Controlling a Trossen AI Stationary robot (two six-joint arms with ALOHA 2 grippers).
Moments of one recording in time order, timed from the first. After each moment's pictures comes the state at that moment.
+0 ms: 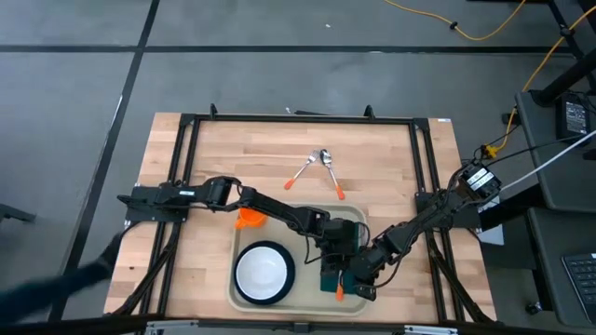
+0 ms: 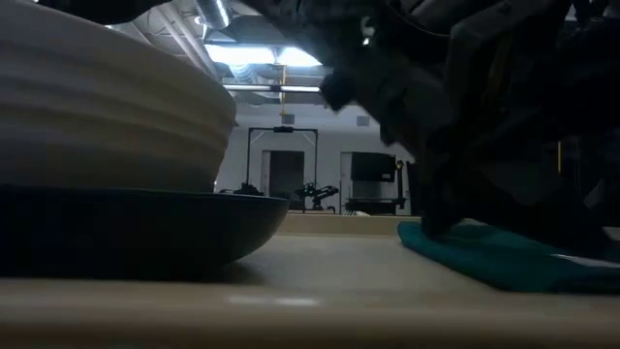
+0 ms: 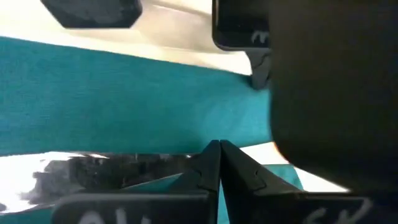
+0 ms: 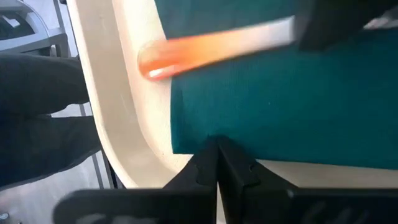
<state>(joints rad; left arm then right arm) -0.19 2.47 1.93 -0.31 0.42 -0.31 0.61 1.74 0.78 -0.04 -0.26 0.96</state>
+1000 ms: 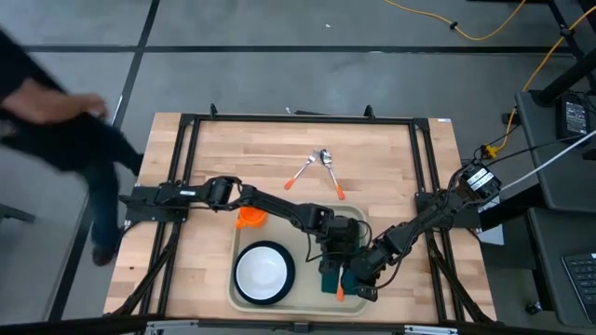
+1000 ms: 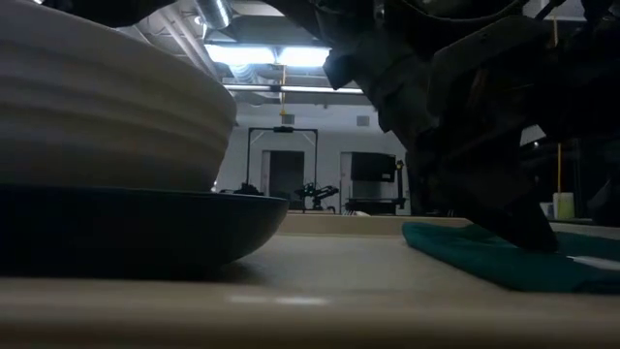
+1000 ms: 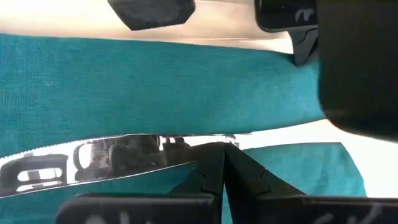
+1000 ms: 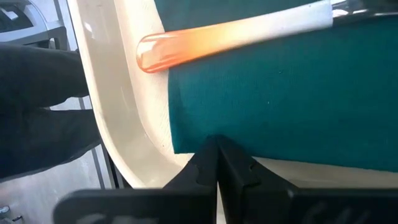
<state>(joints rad) -0.17 2.49 2.03 -0.52 0.32 -0.15 0.62 1.74 0.78 -0.05 -0.27 0.96</state>
